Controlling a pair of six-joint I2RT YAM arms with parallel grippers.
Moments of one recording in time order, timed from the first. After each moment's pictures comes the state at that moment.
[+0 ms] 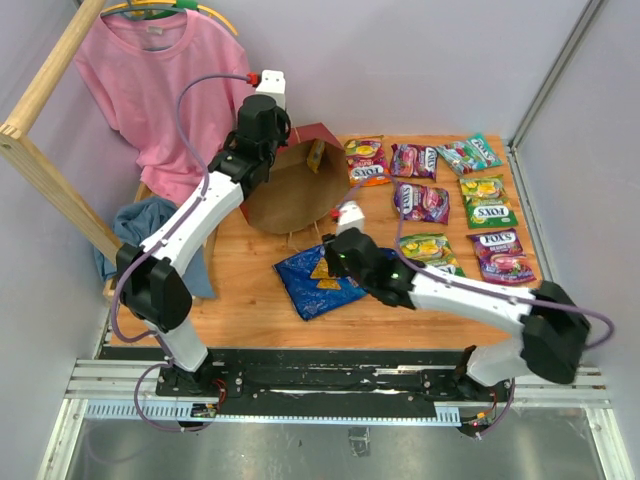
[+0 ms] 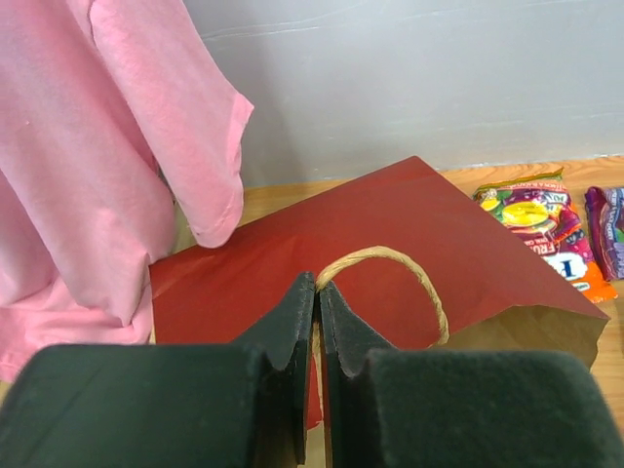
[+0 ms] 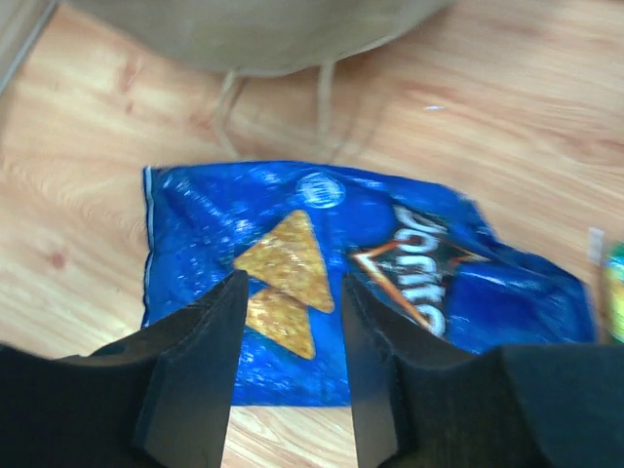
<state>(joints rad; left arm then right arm) -0.45 1.71 1.66 -0.16 -0.45 -0.01 1.02 1.29 0.87 -0.10 0.52 0.42</state>
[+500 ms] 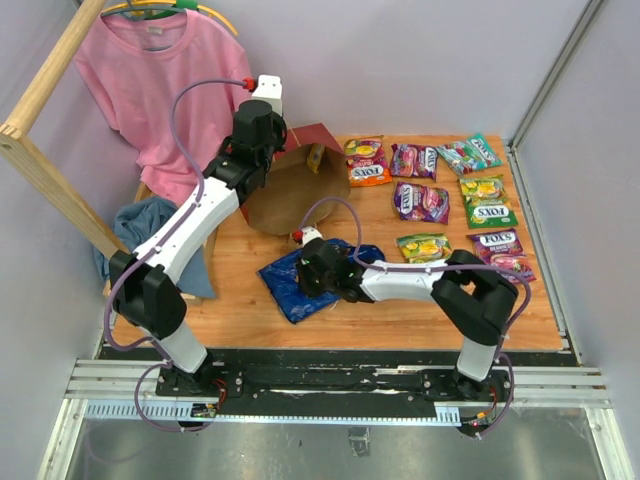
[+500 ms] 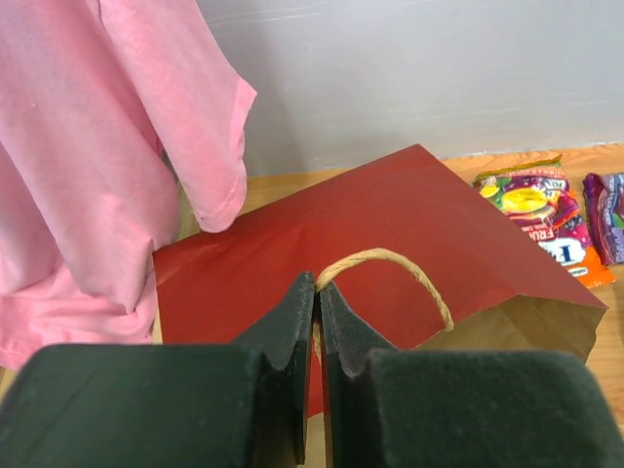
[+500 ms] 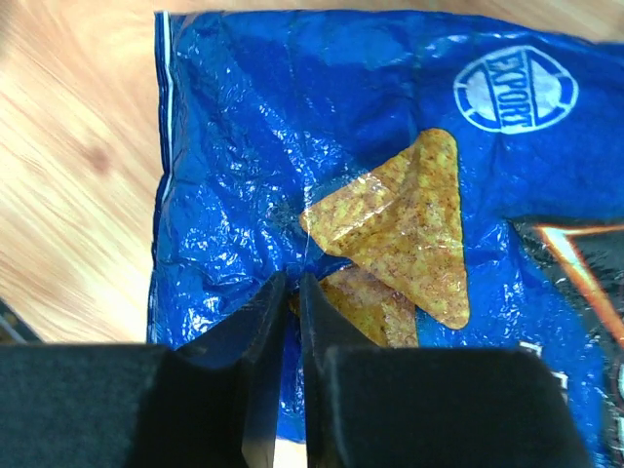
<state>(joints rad) -0.45 1.64 1.60 -0.16 -0.44 -0.01 1.02 1.76 0.98 0.01 0.08 0.41</state>
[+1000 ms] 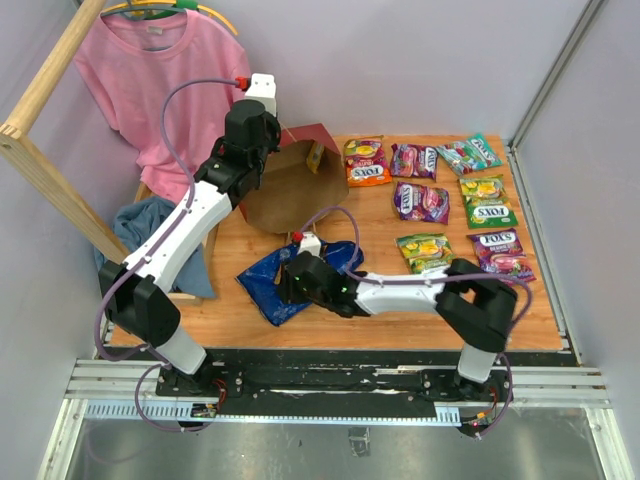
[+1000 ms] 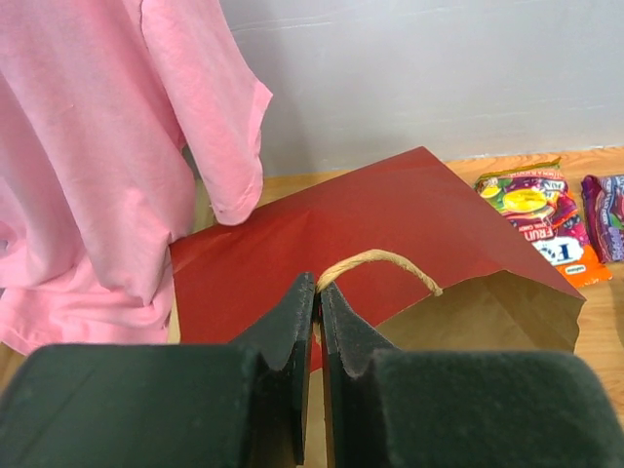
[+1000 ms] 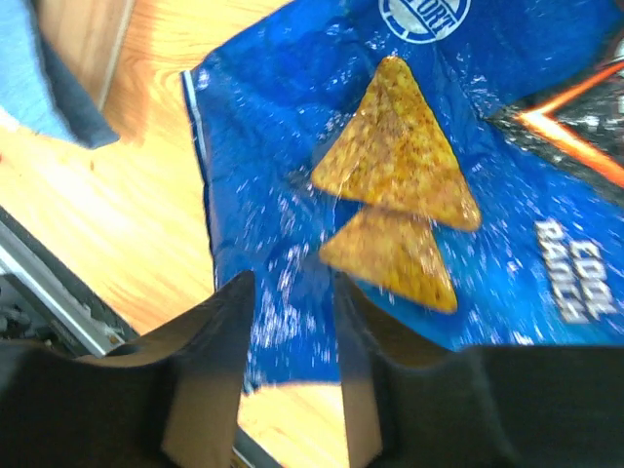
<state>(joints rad) -0.45 1.58 1.59 -0.20 -0.44 -0.01 1.12 1.83 1.05 0.11 0.18 0.77</state>
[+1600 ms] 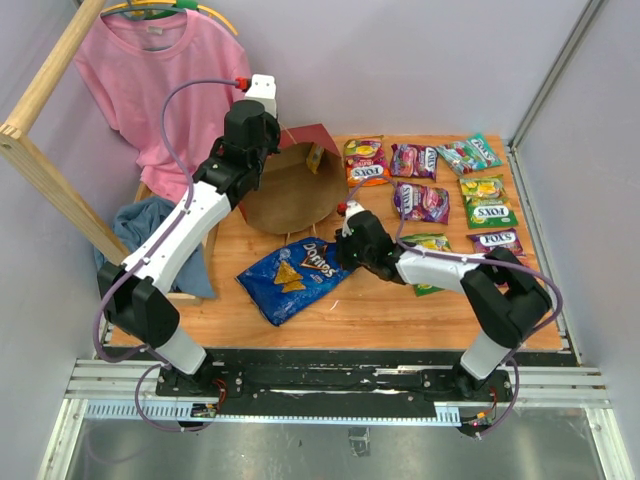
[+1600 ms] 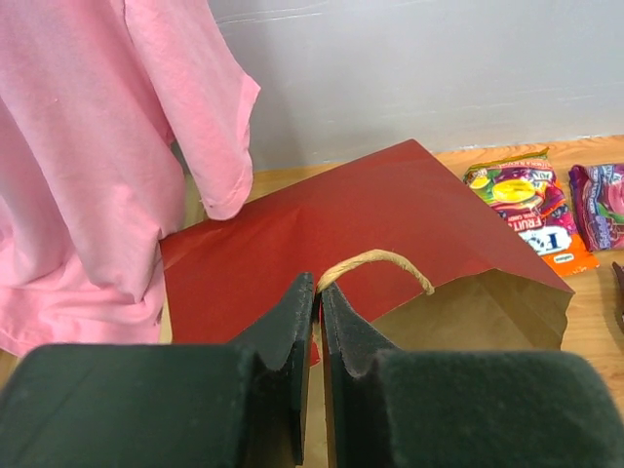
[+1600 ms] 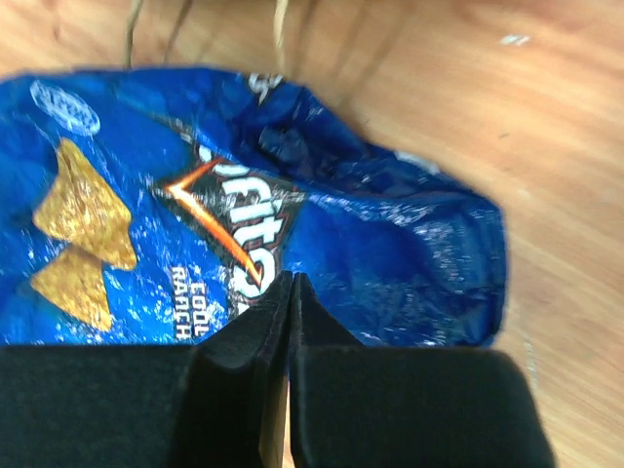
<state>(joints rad) -0.45 1.58 1.59 -0.22 -0.42 -0.02 0.73 1.63 0.87 0.11 -0.01 0.34</state>
